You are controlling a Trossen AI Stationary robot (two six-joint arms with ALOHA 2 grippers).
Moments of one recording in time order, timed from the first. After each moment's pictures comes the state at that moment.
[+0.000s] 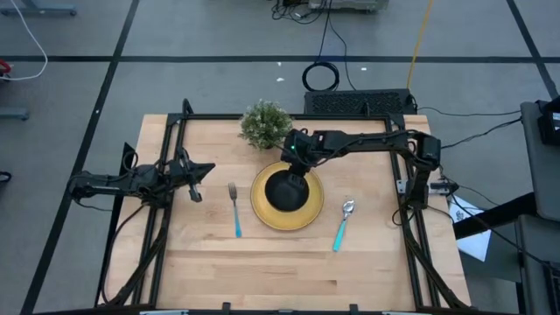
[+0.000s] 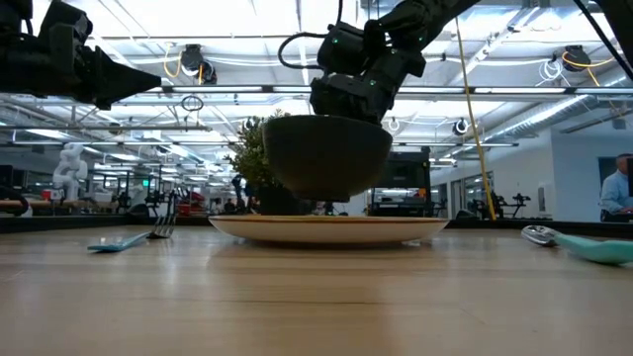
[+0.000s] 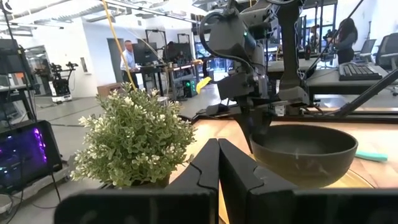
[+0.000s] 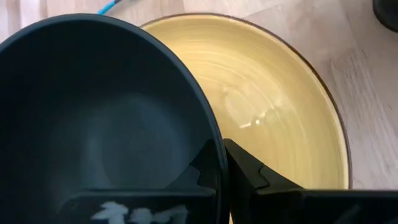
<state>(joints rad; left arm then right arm) -0.07 0.01 0.03 0.08 -0.41 0.15 -0.26 1.85 1.34 -0.53 -0.26 0.11</state>
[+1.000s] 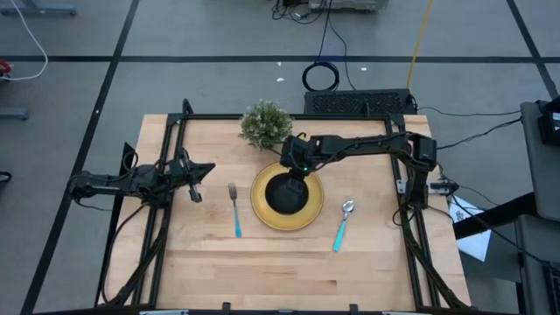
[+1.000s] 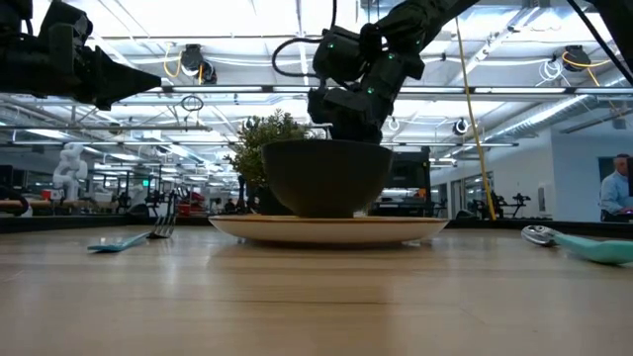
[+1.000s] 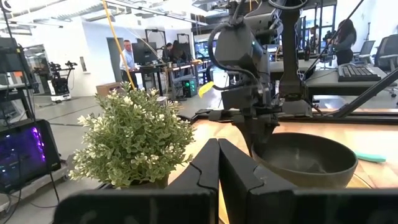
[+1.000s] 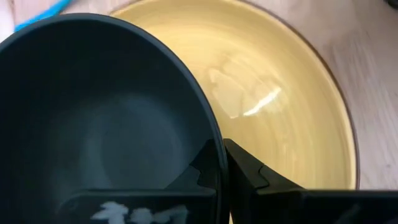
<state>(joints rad) -0.07 0.01 0.03 0.08 -0.41 0.14 -0.23 1.88 1.34 -0.54 -0.18 0.13</state>
